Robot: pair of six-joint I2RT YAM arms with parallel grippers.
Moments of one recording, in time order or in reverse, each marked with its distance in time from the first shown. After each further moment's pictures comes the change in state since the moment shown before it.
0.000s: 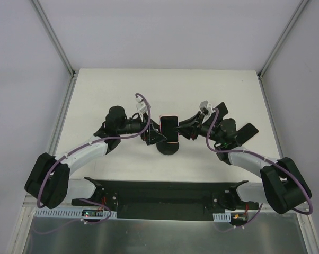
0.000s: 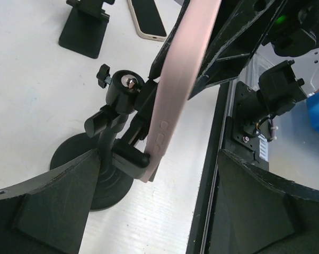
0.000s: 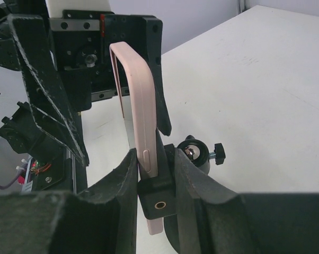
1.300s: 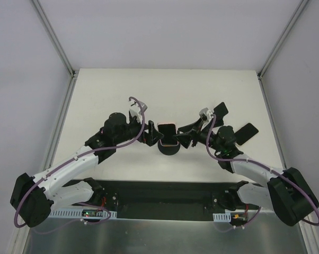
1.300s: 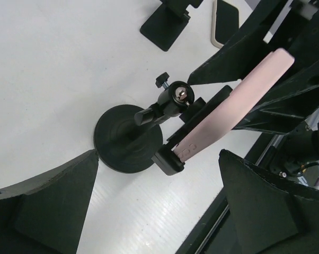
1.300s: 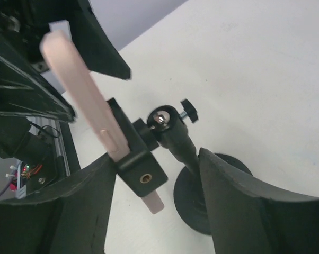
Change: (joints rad) left arm -0.164 -0.202 0.040 -0.378 -0.547 0.005; right arm 0.073 -0.112 -0.088 -0.119 0.190 -0.004
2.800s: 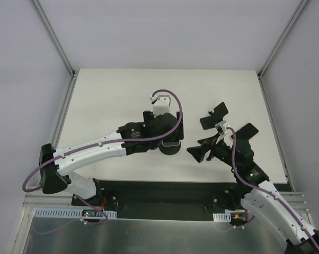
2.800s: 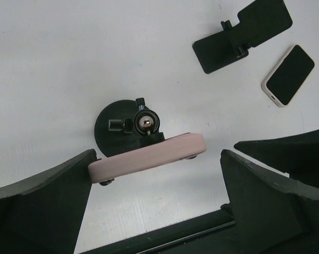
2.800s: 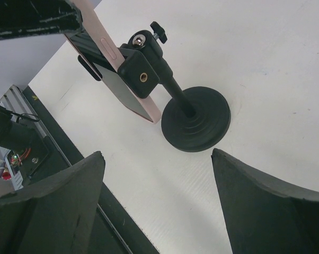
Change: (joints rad) left arm -0.478 0.364 0.642 -0.637 -0.874 -0.419; right arm -0.003 -0.682 -0.022 -0.894 0.198 -0.044
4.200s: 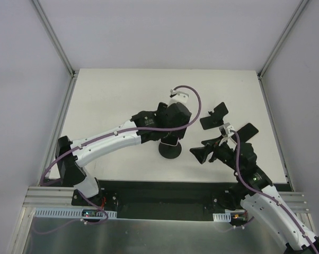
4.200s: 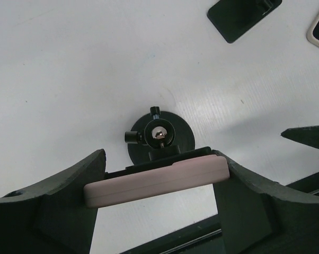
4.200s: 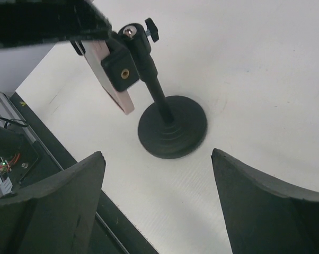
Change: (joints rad) left arm 0.030 0.199 0.224 -0.155 0.046 0.266; right arm 0.000 -0.082 0.000 -0.086 0.053 -0.010
